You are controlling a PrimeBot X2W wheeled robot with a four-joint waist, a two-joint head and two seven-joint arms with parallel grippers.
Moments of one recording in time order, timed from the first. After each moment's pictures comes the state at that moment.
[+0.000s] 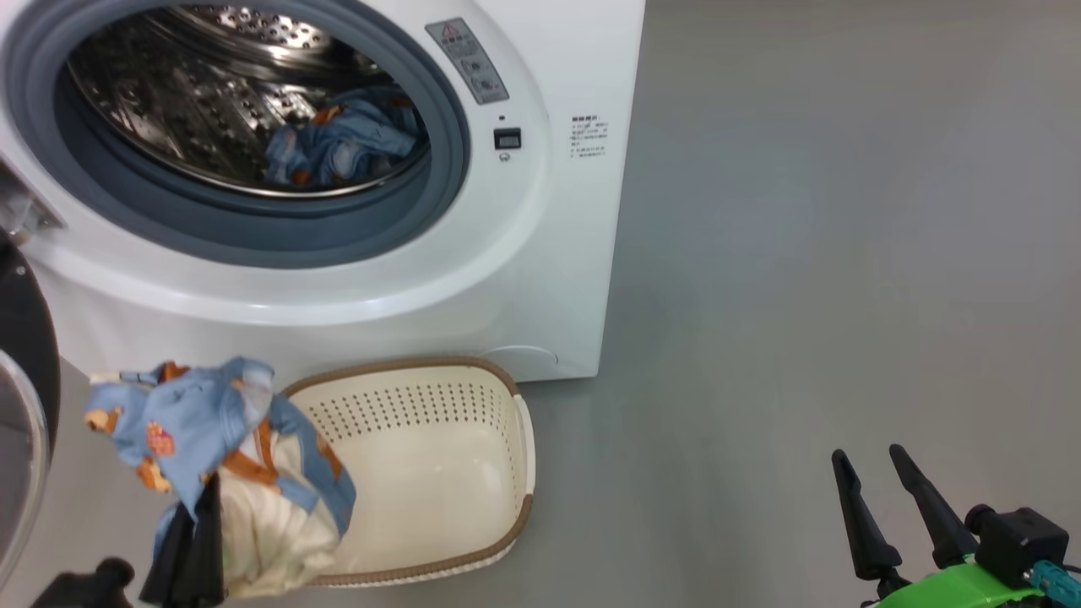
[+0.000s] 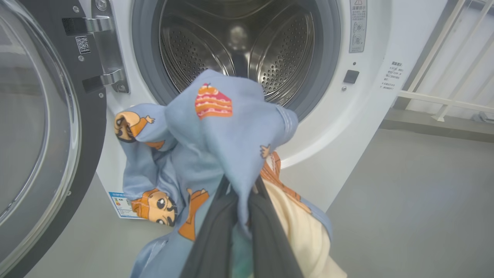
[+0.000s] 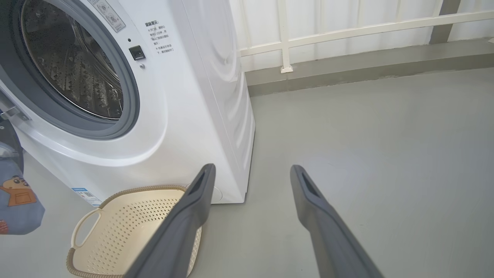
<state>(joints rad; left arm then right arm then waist) 0.09 0.15 0.00 0.07 -0.36 -0.13 -0.26 0.02 -0.16 0.02 0.19 0.36 0.13 -0.26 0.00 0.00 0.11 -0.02</state>
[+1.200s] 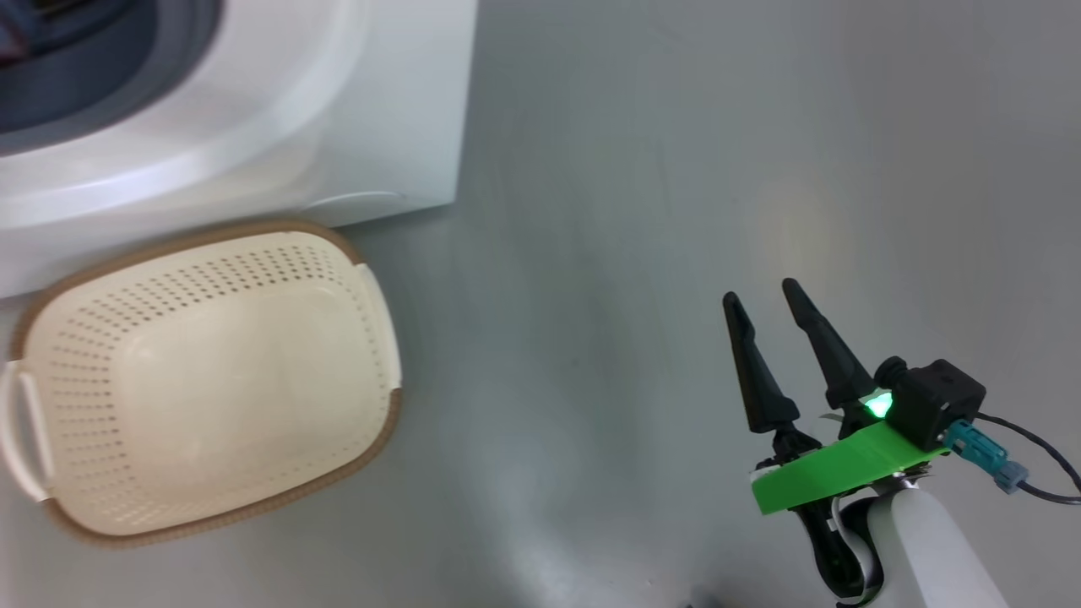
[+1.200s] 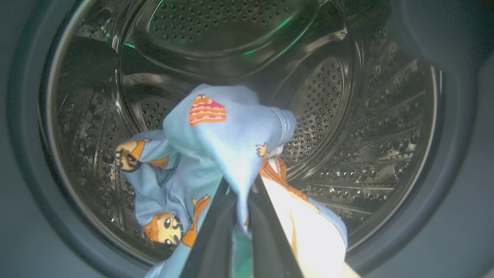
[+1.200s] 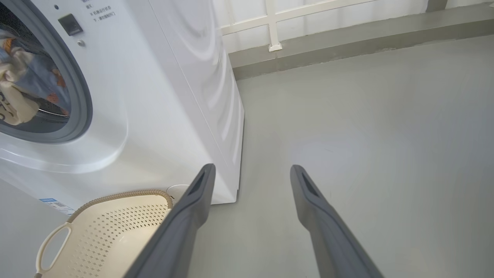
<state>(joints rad) -0.98 0.44 -0.01 0.61 -0.38 -0.13 -0.26 -0.27 -0.06 0.14 0.17 0.35 0.13 -0.26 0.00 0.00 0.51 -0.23</state>
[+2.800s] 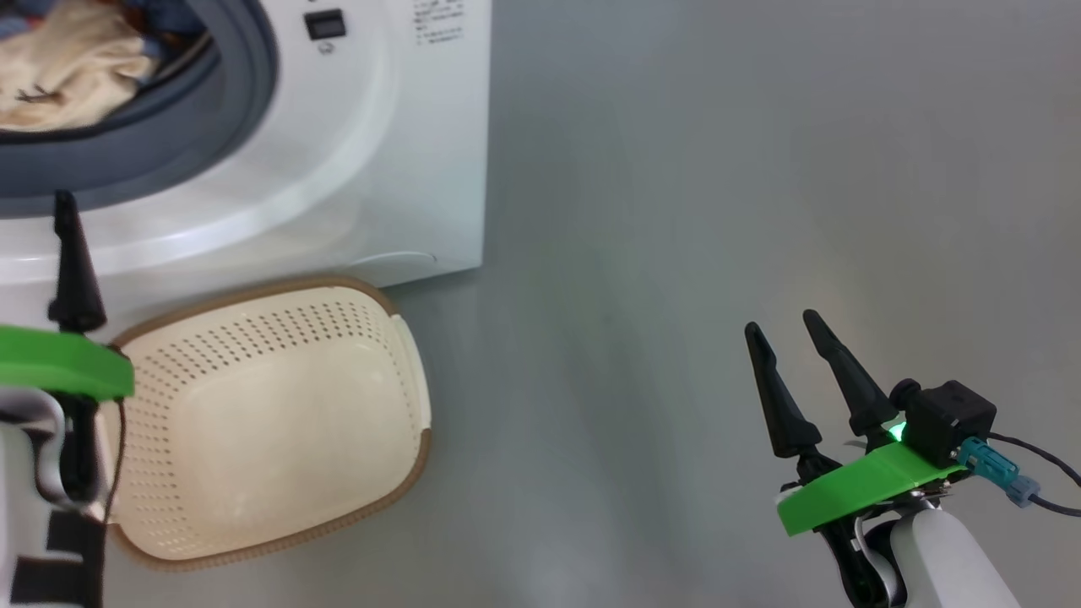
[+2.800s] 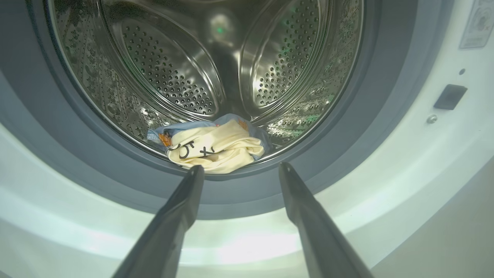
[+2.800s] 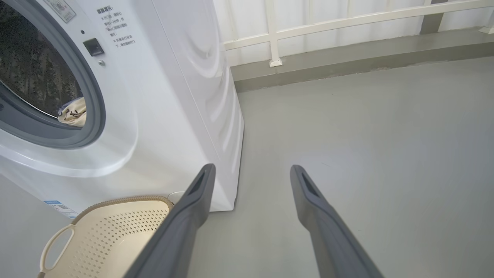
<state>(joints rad) -0.61 0.26 0.09 0.55 -0.30 -0.13 -0.26 -0.25 -0.10 0.14 0.21 0.35 0.13 -0.26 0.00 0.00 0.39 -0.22</state>
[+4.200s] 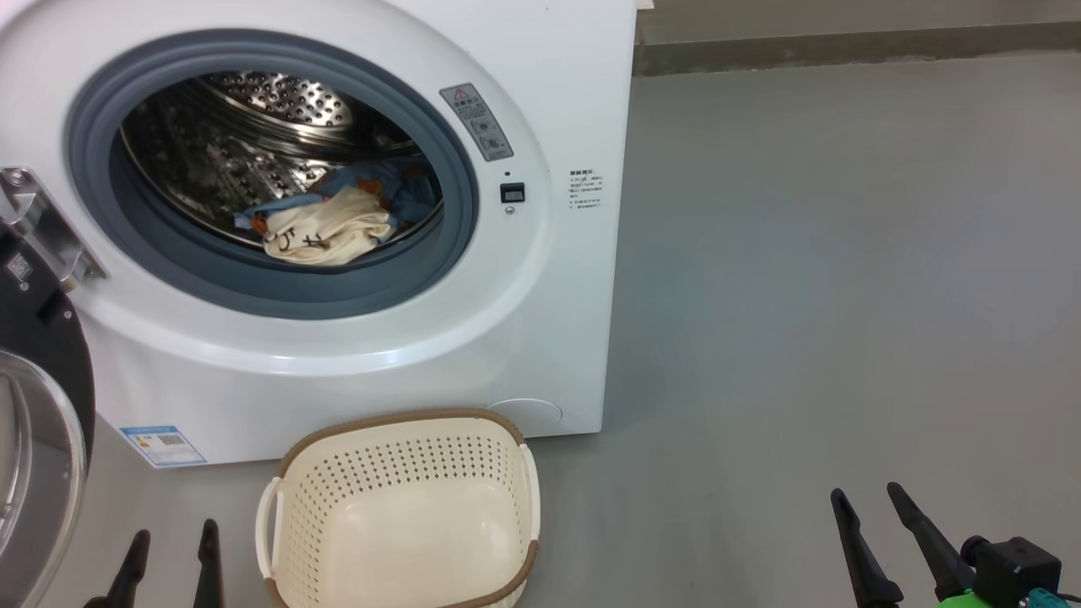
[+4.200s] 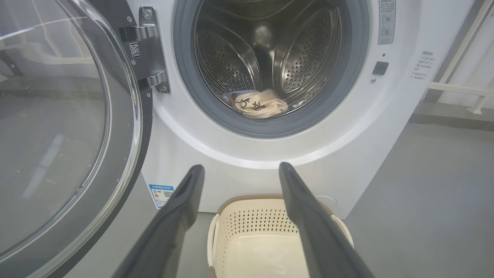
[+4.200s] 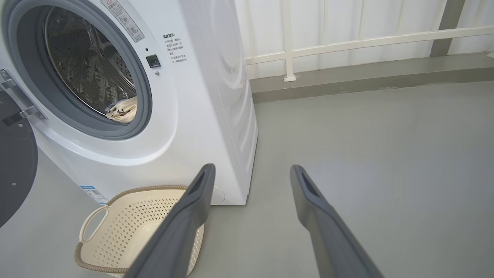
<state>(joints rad) 0.08 0.11 0.10 0.22 -0.26 -0.13 -0.26 0.07 -0.19 0.05 0.23 0.37 0.13 -0.26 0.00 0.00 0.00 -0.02</state>
